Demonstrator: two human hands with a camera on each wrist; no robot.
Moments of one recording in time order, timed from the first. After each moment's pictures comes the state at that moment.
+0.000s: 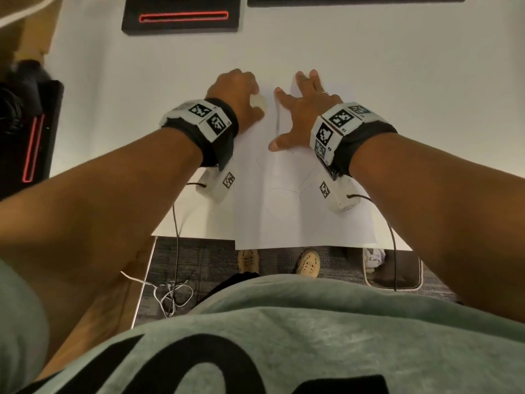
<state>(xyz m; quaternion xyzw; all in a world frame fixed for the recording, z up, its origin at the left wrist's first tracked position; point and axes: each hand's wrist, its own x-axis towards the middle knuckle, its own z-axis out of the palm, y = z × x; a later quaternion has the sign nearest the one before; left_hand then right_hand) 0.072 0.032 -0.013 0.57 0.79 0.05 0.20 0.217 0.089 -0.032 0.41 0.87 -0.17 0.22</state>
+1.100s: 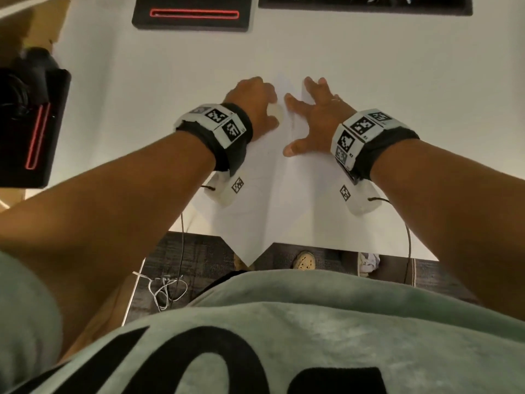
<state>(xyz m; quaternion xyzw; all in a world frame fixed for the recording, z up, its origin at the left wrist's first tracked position) 0.083 0.027 -0.014 0.59 0.77 0.04 0.23 0.236 0.096 -0.037 0.37 0.88 -0.19 0.21</state>
